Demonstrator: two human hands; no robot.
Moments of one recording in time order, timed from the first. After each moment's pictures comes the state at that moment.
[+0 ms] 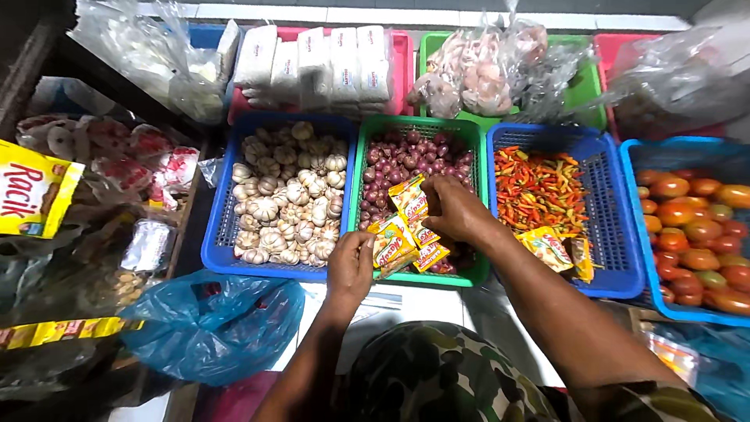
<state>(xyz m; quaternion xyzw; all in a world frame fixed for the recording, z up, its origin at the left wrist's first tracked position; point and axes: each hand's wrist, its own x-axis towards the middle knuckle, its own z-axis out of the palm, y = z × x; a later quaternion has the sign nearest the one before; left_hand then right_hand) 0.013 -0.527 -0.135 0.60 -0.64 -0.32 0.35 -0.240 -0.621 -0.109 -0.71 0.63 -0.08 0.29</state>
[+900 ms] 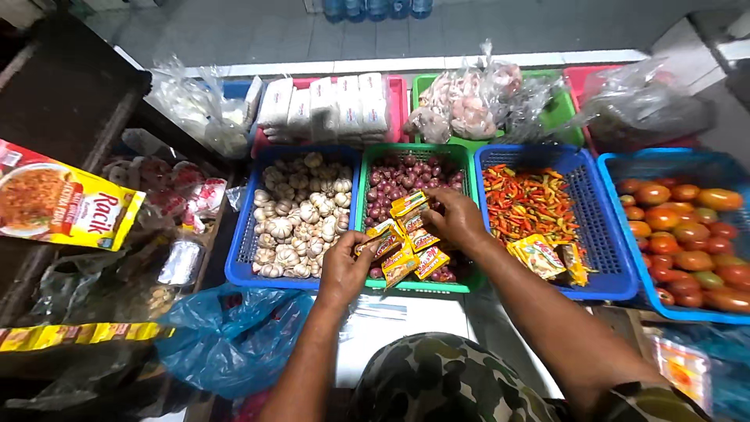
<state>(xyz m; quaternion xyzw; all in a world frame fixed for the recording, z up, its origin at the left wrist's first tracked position) 0.029 -0.542 -0.096 0.54 -0.64 -0.39 0.39 -0.246 -0.613 -0.116 -0.73 0.61 -0.26 0.17</state>
